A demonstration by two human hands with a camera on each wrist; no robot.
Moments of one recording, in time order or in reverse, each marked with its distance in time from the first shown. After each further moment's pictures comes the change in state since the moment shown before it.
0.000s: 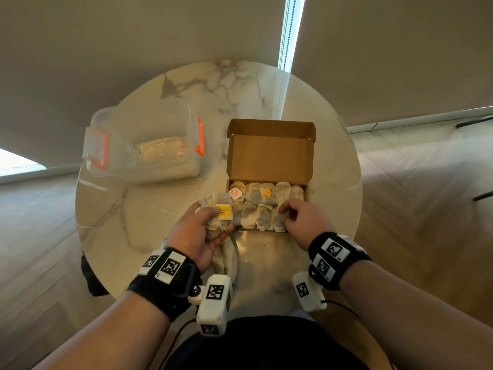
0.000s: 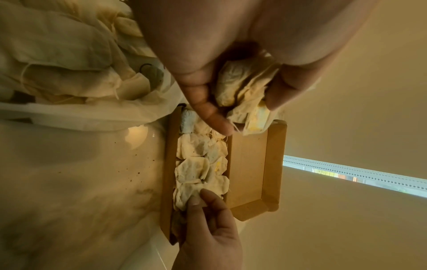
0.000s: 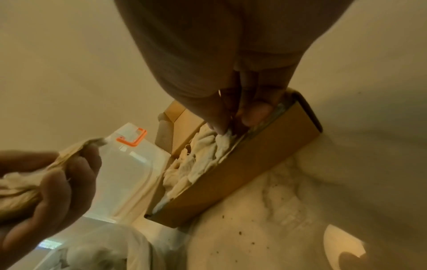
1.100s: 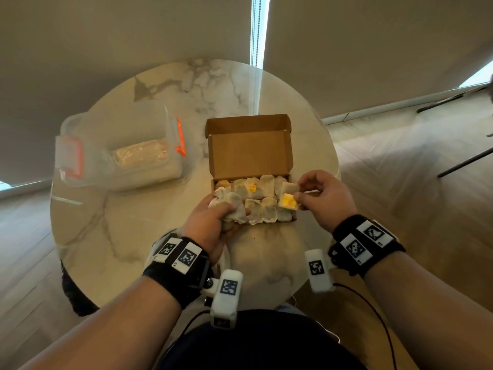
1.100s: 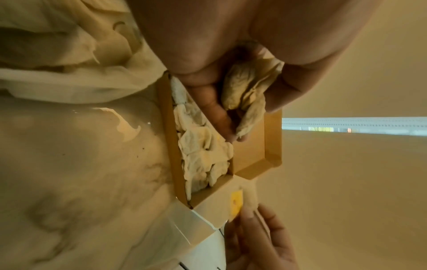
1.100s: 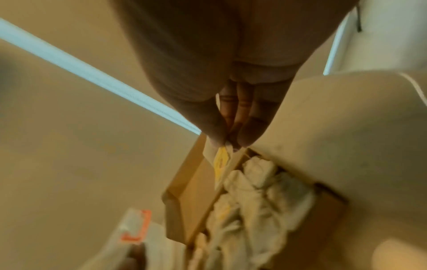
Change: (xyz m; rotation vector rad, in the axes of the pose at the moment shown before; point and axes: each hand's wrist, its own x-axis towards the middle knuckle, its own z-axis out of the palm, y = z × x) left_hand 0.000 -0.014 0.029 0.242 -0.244 0.019; right_hand -0.036 -0.007 -0.062 0.396 0.259 0.080
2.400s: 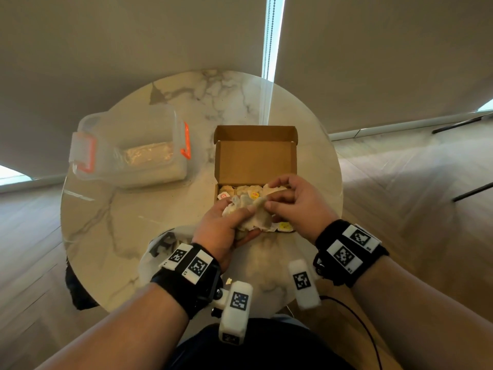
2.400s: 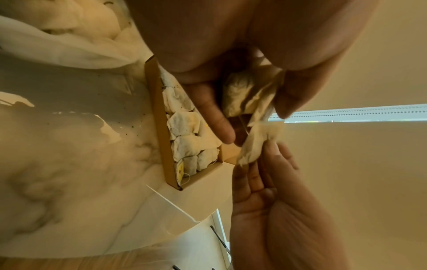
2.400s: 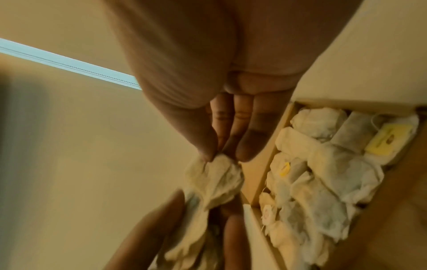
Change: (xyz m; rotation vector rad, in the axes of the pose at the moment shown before) left_hand -0.021 -0.012 0.028 -0.044 -0.057 0.044; right_hand -0.002 -0.027 0.017 0.238 -0.394 -0.063
